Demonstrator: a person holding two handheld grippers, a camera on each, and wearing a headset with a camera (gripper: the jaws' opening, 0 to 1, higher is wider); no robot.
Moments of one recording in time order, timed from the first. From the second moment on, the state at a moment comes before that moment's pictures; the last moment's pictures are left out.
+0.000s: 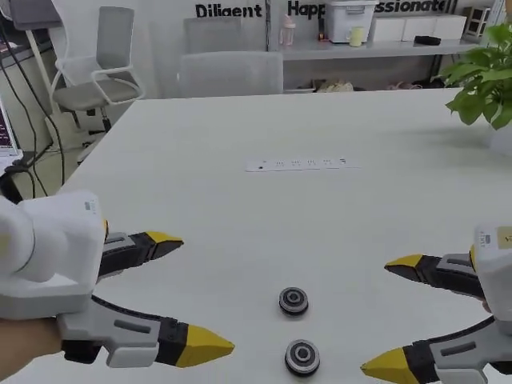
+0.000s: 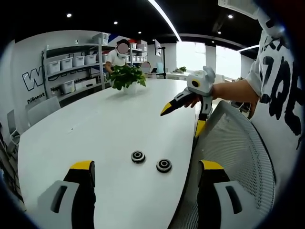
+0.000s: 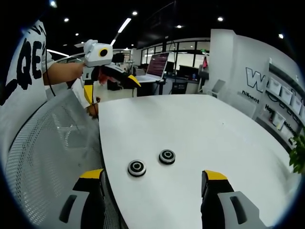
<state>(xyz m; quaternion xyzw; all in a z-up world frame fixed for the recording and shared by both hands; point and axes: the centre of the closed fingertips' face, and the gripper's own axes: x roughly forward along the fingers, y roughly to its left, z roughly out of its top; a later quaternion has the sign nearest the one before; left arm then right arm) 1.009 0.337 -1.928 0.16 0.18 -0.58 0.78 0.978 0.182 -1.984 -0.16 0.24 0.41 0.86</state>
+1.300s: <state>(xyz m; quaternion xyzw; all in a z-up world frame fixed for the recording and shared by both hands) 1.012 0.306 -1.975 0.19 0.22 -0.62 0.73 0.988 0.183 -2.019 -0.16 0.28 0.44 0.84</state>
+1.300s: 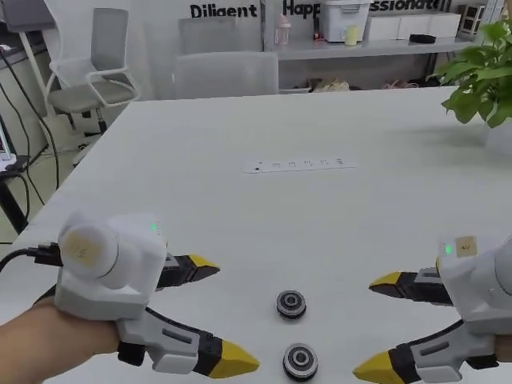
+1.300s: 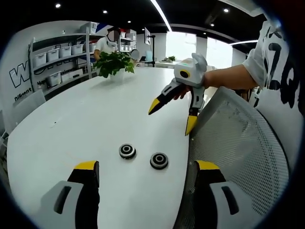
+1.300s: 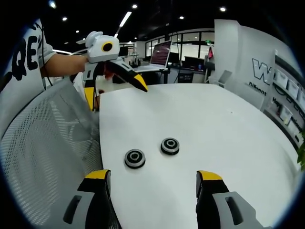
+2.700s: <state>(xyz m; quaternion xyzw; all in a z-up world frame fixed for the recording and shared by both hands) 0.998 0.279 -2.019 0.22 0.26 -0.66 0.67 0.990 0.216 -2.043 -0.18 0.31 0.50 0.79</state>
